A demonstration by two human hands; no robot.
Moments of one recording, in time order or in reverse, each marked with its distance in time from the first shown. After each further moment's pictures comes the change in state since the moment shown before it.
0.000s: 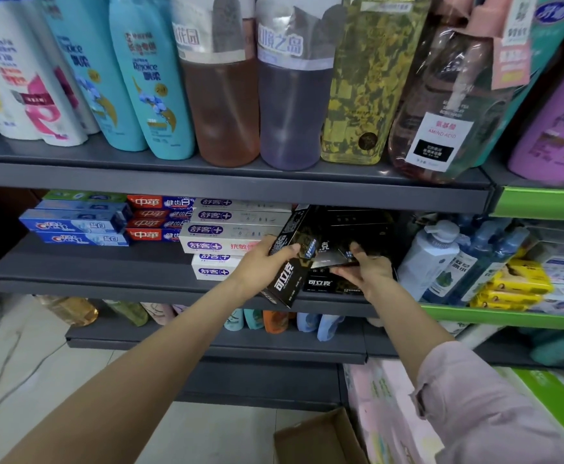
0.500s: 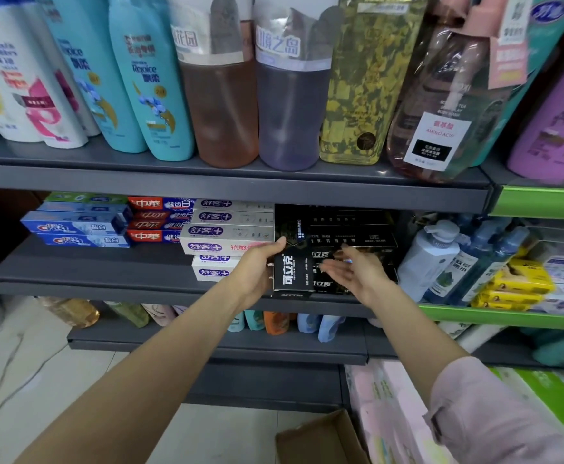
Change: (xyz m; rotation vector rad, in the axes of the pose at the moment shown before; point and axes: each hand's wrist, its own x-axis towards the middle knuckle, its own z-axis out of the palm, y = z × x) left_hand -0.001 0.001 0.003 -0.545 -0.076 -0.157; right_hand -0.030 -0.006 0.009 -0.115 -0.191 0.033
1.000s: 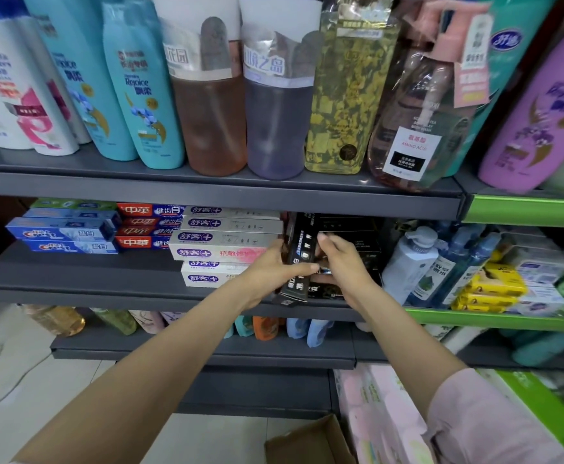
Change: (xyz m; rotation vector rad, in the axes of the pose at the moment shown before) left_hand -0.006 0.007 0.031 0.458 -0.103 0.180; right_hand -0.025 -0.007 0.013 -0.365 -0.114 -0.415
